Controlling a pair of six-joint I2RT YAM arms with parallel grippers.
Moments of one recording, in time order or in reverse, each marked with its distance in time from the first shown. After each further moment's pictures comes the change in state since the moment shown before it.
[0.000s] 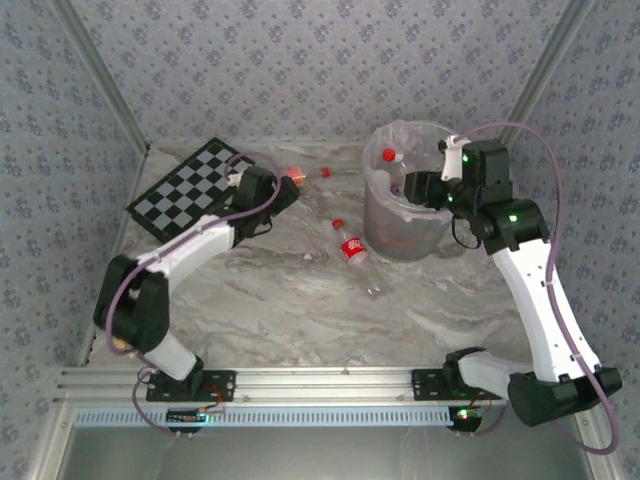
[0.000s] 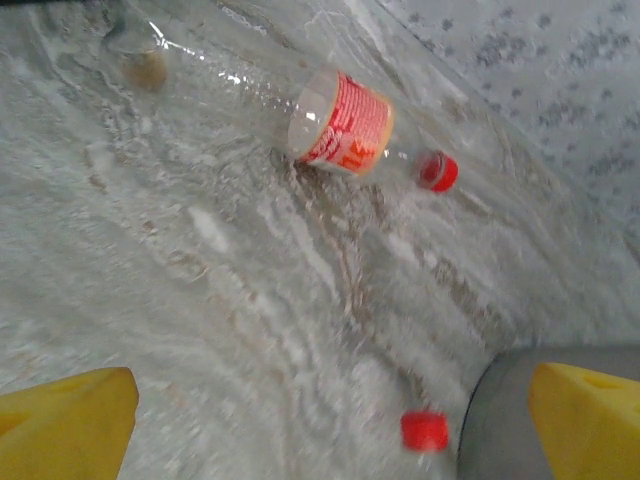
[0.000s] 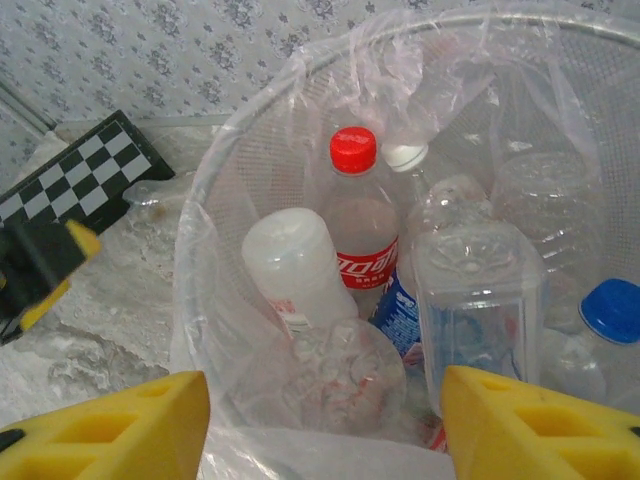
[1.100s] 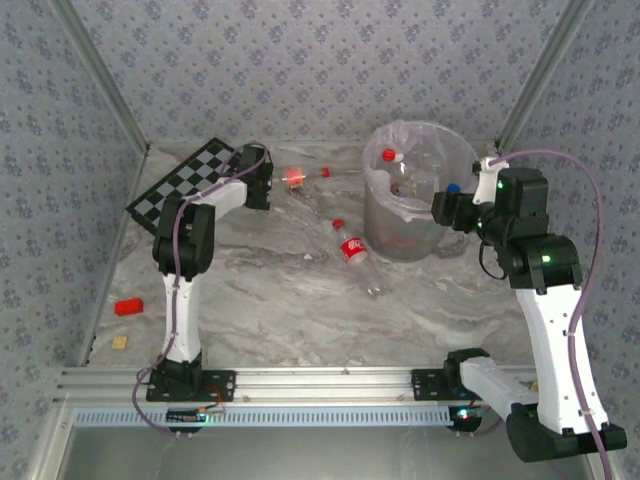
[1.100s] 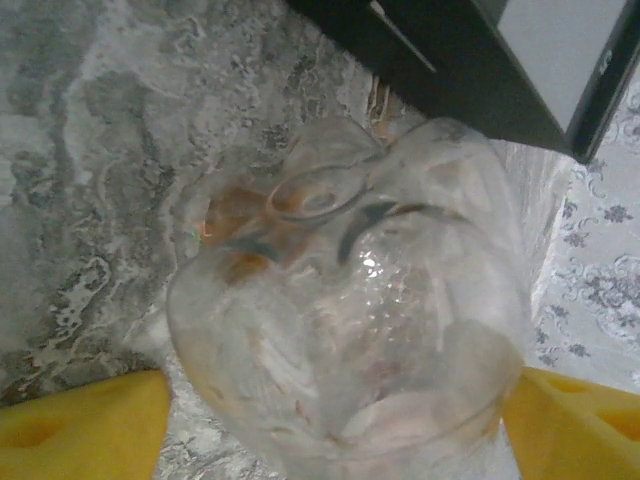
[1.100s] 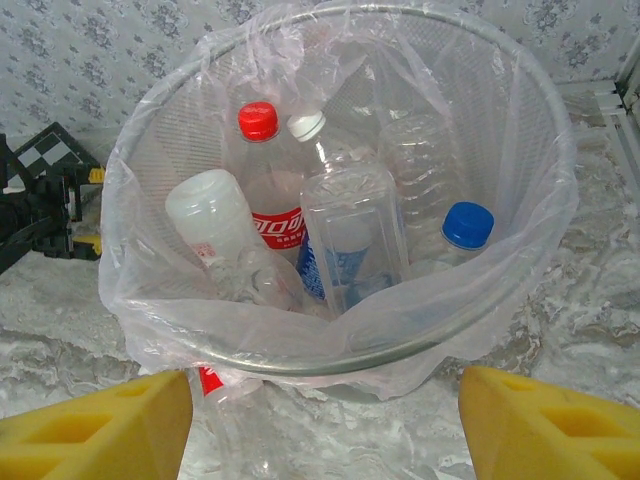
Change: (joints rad) left arm 0.208 0.605 0.471 -0.014 0.089 -0.684; right arm -0.119 -0.186 -0.040 -0.137 0.027 -0.041
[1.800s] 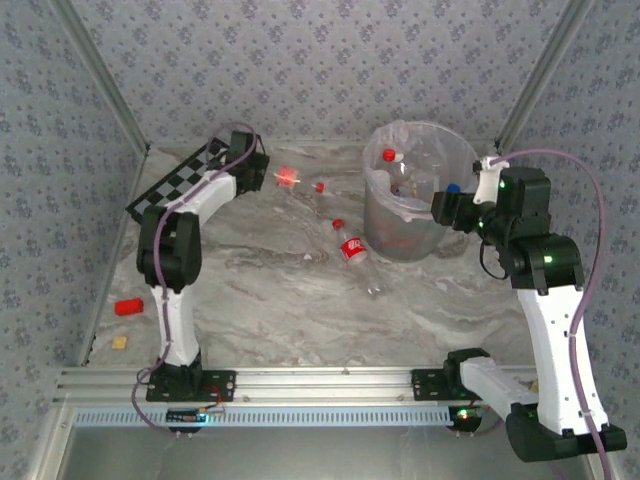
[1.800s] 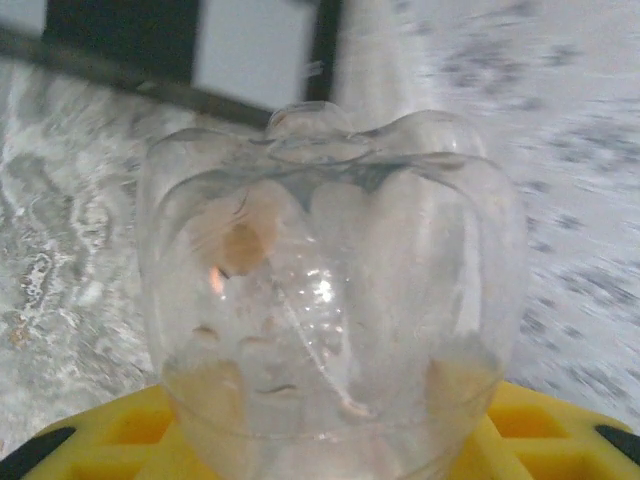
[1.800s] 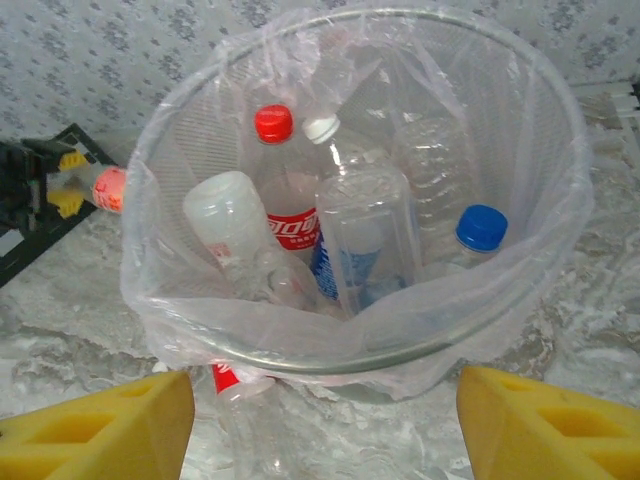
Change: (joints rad) left arm 0.011 -0.219 -0.024 -0.053 0.000 0.317; right arm -0.005 0.010 0.024 -0.006 -0.050 0.001
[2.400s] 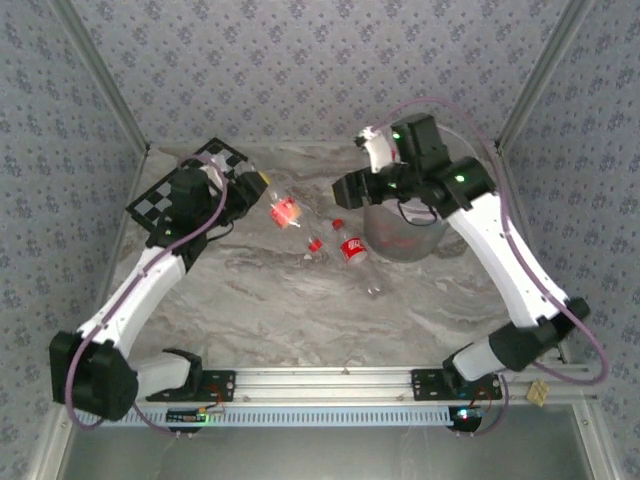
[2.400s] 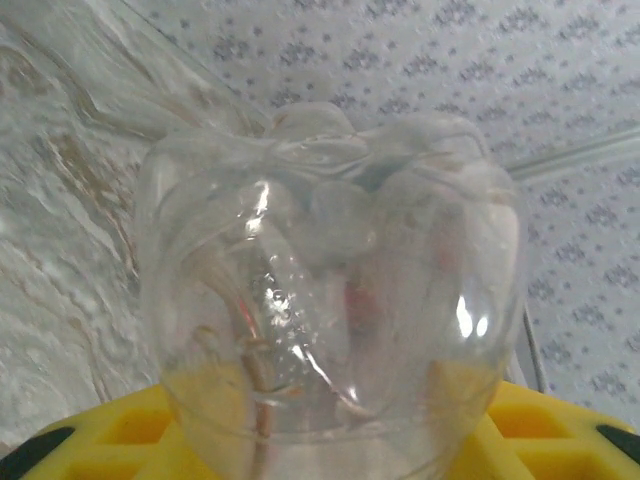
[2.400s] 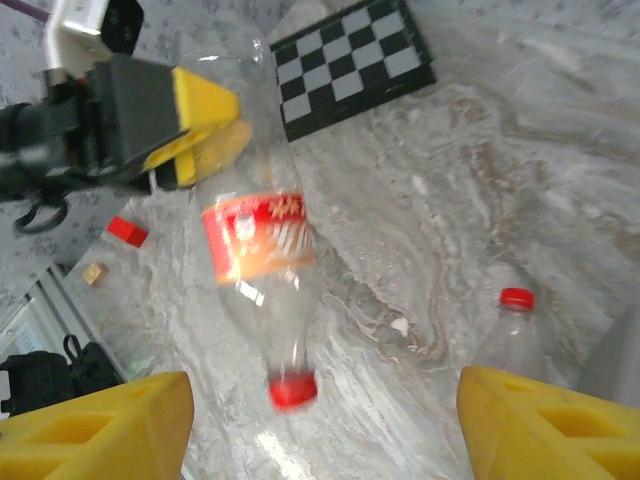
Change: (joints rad) left arm -0.049 -0.838 -0.668 0.229 0.457 0.368; right arm 0.417 0.527 0.388 -0.014 -0.268 -0.026
